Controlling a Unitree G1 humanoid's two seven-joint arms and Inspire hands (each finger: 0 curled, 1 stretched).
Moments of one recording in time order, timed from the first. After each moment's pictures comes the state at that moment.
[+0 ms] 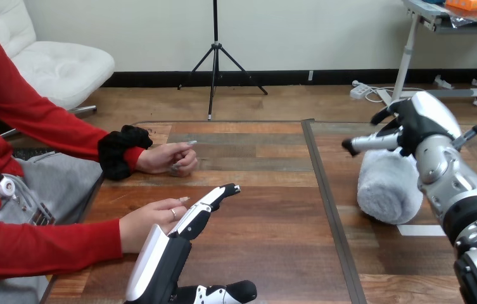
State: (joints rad) left arm -0.02 0.24 -0.21 0.80 0.60 -1.21 0.49; right arm -0.97 -0.39 0.21 1.33 -0.44 0.02 -0.15
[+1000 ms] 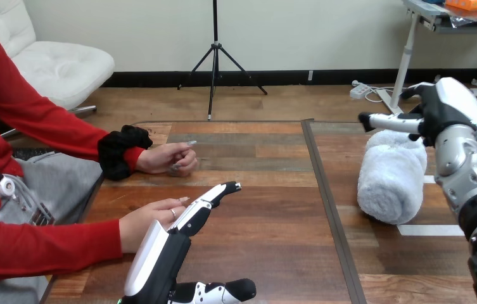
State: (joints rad) left arm -0.04 0.26 -0.21 0.80 0.59 -1.21 0.48; right arm -0.98 -0.44 0.19 1.31 -0.44 0.04 -0.19
